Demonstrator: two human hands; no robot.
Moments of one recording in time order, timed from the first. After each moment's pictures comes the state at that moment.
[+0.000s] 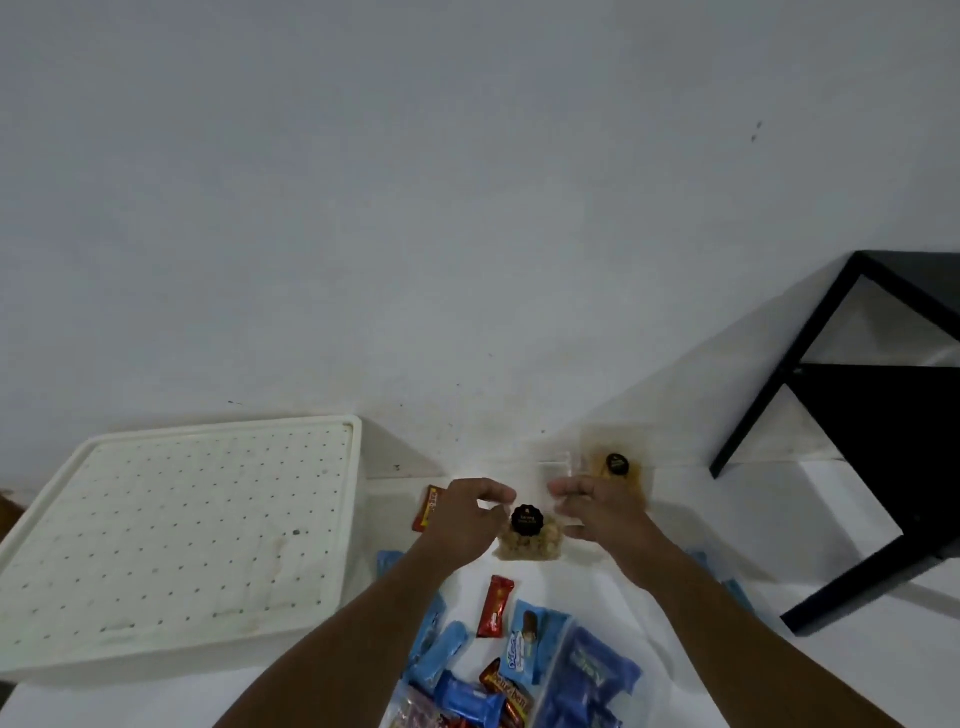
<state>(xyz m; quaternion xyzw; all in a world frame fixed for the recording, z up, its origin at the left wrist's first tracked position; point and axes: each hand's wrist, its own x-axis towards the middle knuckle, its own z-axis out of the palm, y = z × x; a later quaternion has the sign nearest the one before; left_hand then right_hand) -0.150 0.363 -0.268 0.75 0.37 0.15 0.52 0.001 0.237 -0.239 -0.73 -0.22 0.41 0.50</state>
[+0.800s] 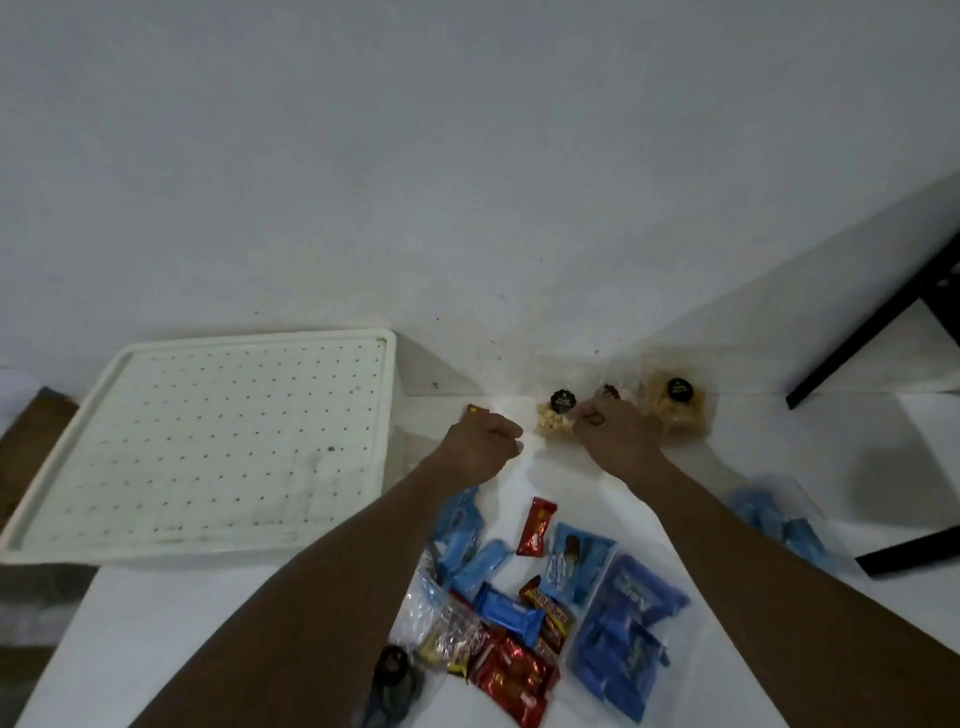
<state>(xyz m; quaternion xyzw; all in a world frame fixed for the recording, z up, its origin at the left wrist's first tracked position) -0.162 0.407 -0.302 0.72 0.45 0.02 0.53 0.000 0.294 -0.291 -0.82 -0.33 0.30 0.35</state>
